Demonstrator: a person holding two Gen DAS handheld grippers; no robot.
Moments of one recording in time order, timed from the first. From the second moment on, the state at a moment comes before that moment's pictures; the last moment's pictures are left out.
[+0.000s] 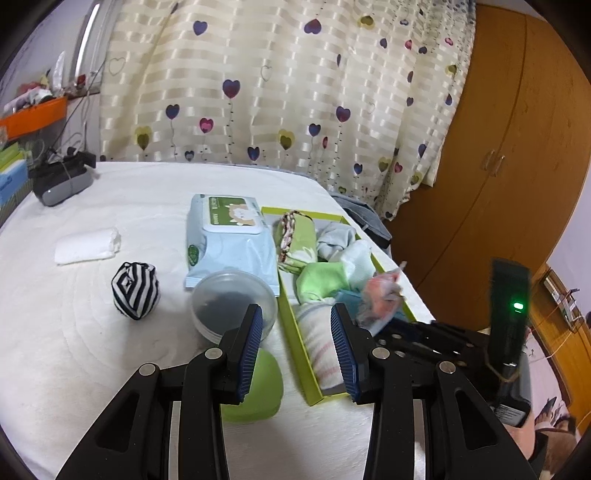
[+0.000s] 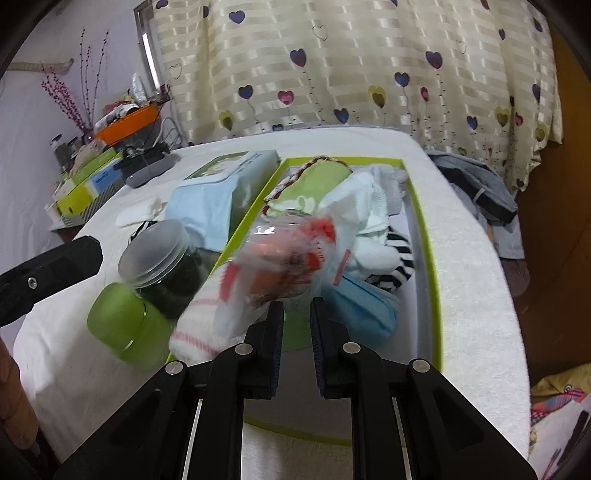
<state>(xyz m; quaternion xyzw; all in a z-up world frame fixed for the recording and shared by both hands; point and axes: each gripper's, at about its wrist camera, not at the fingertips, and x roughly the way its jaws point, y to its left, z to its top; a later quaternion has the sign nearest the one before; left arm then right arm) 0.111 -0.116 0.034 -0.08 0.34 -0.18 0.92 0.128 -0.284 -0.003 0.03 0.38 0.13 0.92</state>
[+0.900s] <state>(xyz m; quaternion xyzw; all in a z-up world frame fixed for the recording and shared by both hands) 0.099 -0.089 0.041 -0.10 0.32 -0.17 0.93 0.115 -0.247 -0.004 -0.04 0.38 0.15 0.91</state>
